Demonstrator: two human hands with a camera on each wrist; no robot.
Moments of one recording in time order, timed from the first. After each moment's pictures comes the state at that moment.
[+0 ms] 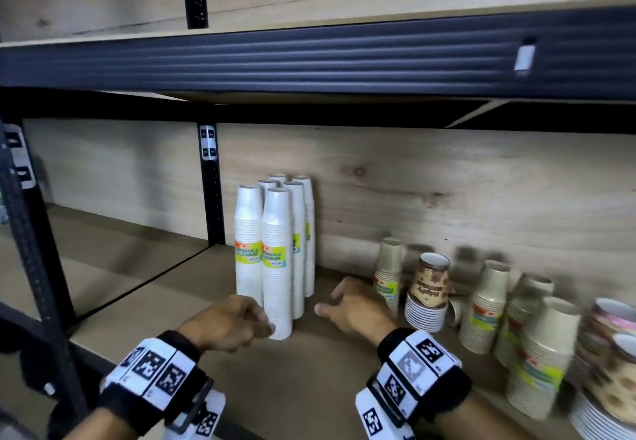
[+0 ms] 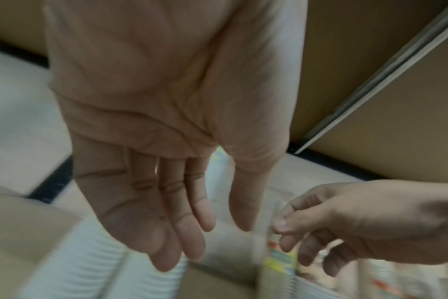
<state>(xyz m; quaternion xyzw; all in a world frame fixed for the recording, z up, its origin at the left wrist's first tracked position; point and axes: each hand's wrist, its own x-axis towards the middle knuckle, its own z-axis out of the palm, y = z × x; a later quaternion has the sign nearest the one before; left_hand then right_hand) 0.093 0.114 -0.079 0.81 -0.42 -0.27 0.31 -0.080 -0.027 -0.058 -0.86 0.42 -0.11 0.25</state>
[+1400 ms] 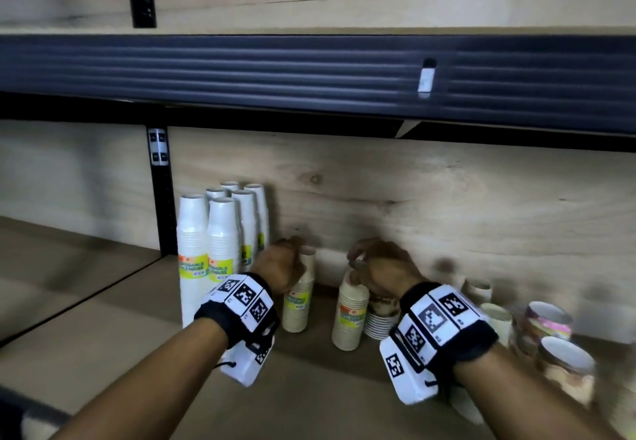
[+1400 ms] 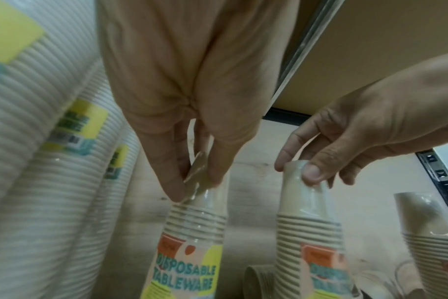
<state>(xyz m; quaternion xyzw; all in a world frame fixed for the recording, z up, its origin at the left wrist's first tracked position) 0.039 -0.037 -0.029 0.78 -0.58 0.04 0.25 -0.157 -0.098 0.018 -0.87 0.44 -0.16 0.15</state>
